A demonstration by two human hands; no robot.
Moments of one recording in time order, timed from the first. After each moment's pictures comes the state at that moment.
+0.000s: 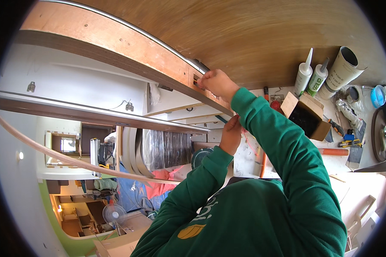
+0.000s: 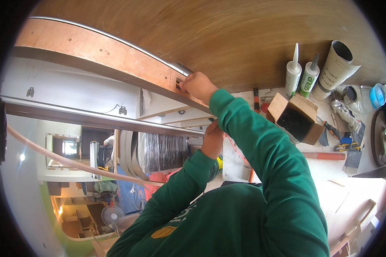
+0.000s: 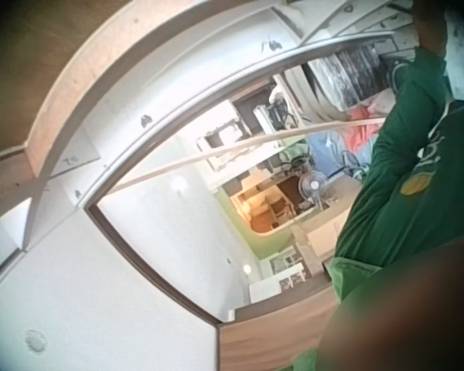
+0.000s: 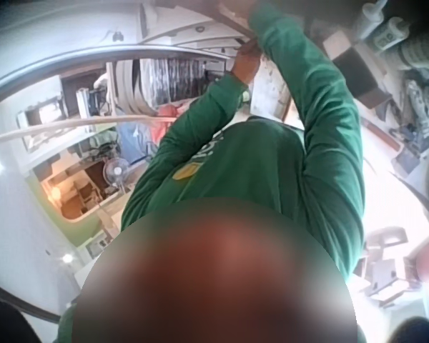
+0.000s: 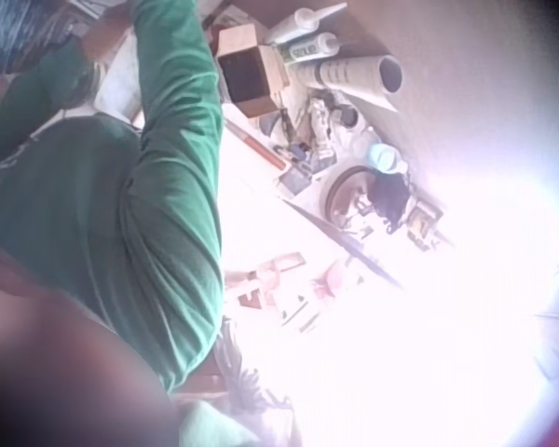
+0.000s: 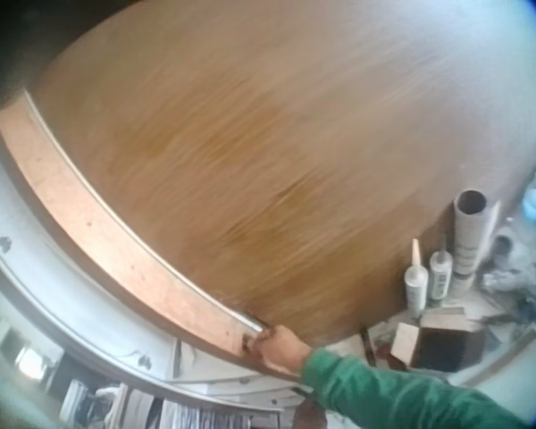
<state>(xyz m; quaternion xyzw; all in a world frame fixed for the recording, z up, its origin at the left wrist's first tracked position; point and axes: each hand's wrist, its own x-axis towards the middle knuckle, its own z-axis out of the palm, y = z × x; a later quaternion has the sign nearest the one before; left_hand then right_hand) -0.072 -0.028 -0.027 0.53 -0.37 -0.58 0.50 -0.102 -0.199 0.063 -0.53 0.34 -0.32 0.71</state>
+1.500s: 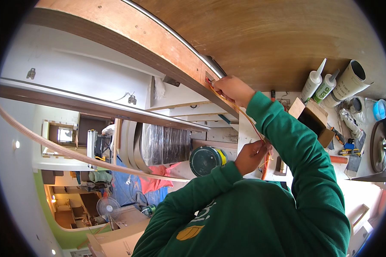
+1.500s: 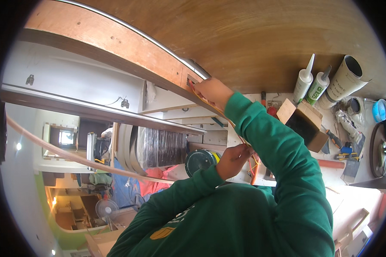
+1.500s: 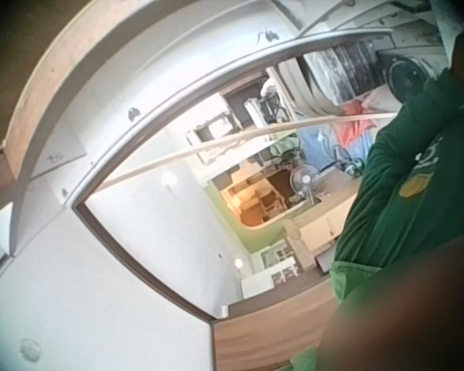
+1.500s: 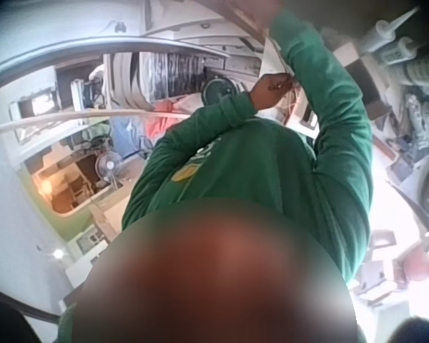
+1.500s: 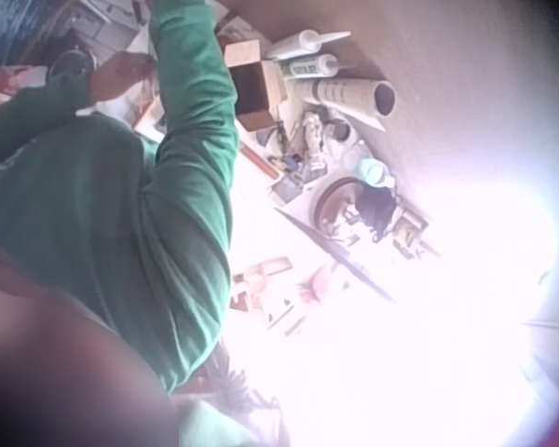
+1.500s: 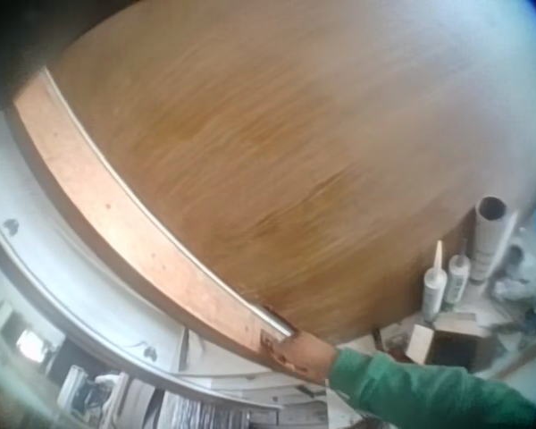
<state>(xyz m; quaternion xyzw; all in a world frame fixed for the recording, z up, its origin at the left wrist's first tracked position) -0.119 0.022 0.017 0.54 -0.54 -0.53 0.37 -0.117 -0.189 0.067 -0.50 0.34 -0.22 0.77</state>
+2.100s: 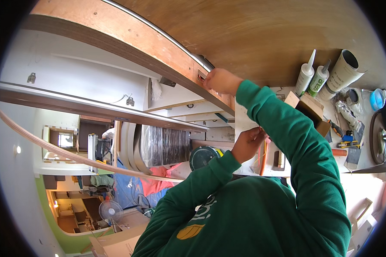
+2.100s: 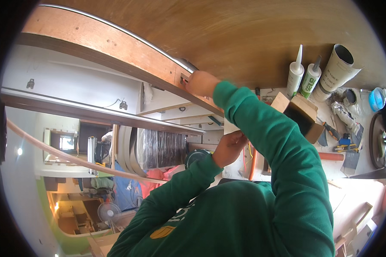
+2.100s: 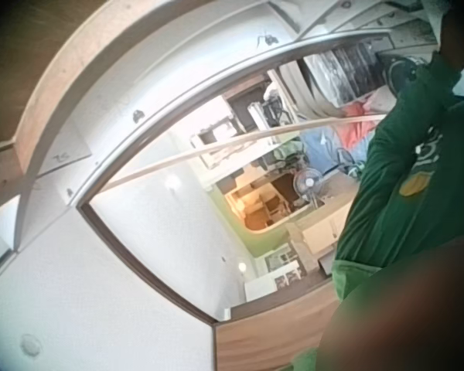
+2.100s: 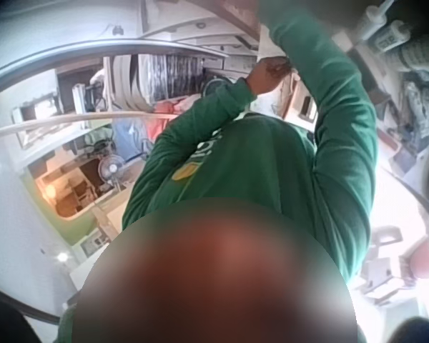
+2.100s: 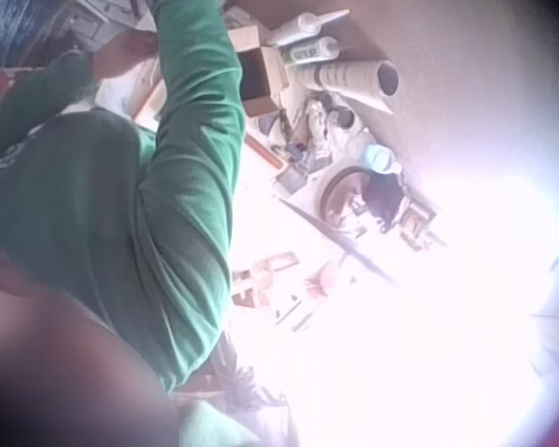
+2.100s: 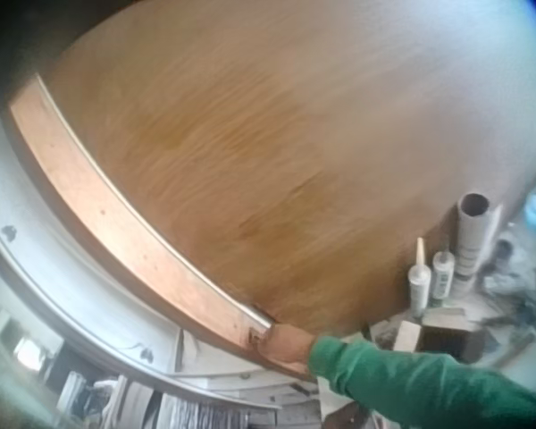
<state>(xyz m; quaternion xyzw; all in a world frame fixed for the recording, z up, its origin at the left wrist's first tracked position) -0.120 0.001 0.006 0.49 -0.54 -0.56 0.40 -0.107 -0.207 0.071 -0.77 0.33 -0.17 0.52</state>
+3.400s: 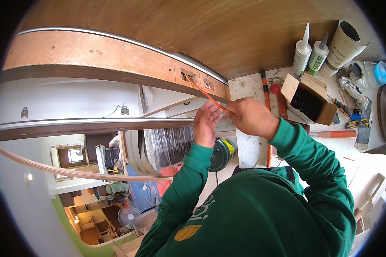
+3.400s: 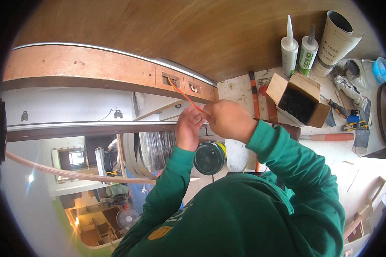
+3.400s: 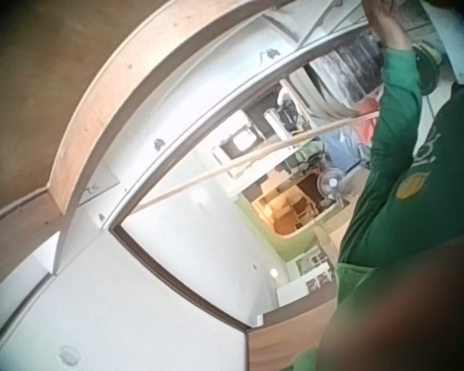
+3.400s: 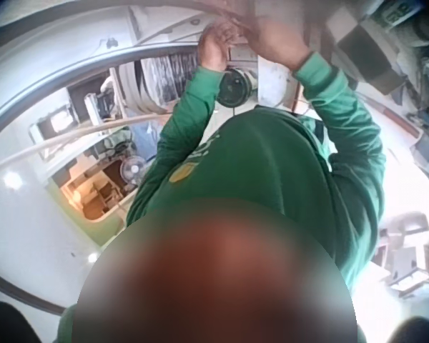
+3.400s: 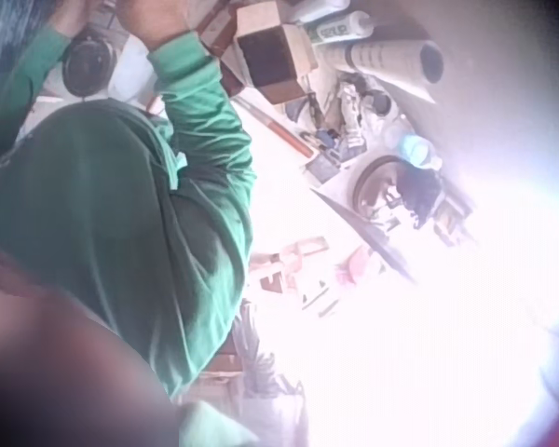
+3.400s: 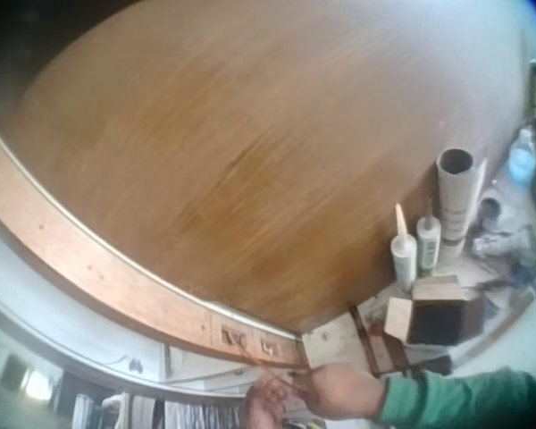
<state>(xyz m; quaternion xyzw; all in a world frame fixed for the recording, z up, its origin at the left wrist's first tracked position) -0.005 -0.026 0.006 0.57 -0.29 -0.53 0.55 -0.213 -0.094 0.036 -0.79 0.34 -0.28 0.43</state>
